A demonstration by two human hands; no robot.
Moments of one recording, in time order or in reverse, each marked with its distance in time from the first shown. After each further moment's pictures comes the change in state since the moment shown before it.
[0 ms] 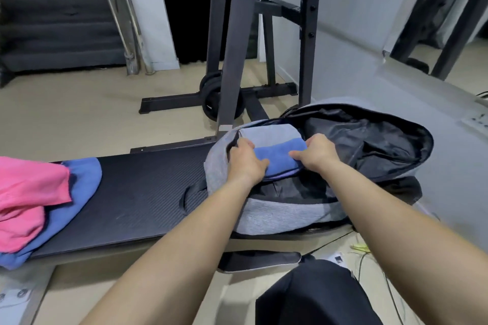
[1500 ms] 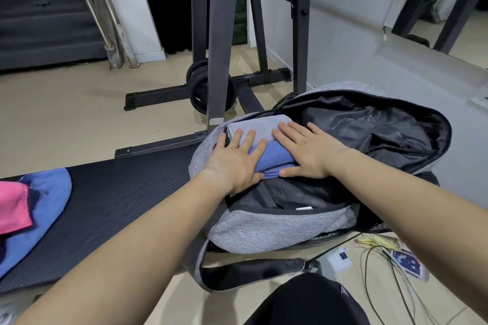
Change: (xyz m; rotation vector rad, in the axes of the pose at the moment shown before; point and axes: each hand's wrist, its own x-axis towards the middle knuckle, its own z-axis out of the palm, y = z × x) left_hand 0.052 -0.021 0.002 1.211 -0.270 0.599; right_hand 0.051 0.025 0.008 -1.016 -0.243 -0.713
